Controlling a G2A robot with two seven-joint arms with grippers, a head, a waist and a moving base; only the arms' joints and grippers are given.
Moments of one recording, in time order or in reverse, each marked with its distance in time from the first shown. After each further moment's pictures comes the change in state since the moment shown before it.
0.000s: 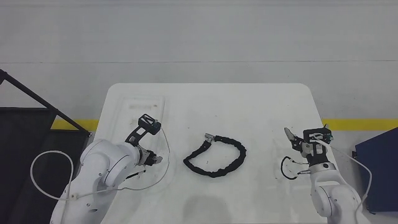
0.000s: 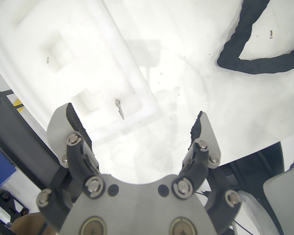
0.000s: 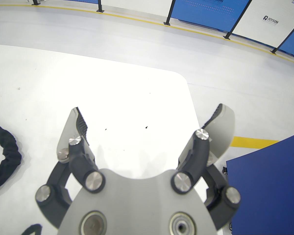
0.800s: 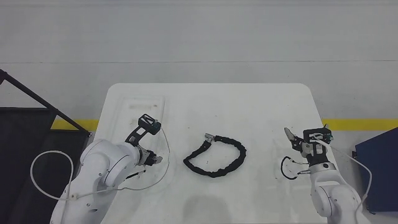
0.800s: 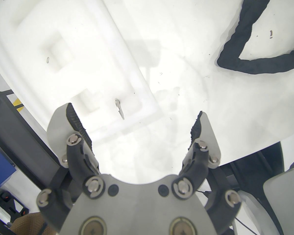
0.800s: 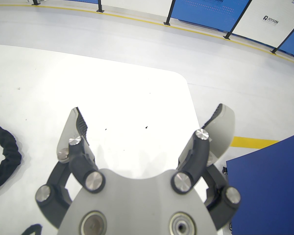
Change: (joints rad) left arm 0.000 0.000 0.000 0.000 0.000 0.000 0.000; right arm 0.000 0.000 0.000 0.000 0.000 0.000 0.000
